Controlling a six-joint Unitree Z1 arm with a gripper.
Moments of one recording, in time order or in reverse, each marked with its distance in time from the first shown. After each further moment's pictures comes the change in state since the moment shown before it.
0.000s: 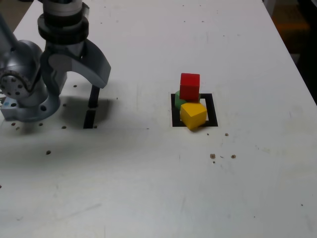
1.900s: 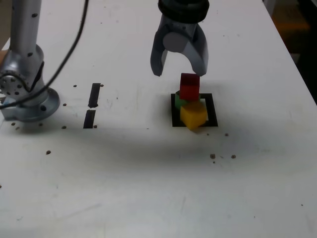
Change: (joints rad) arm -0.024 0.593 -0.850 0.251 0.037 0.117
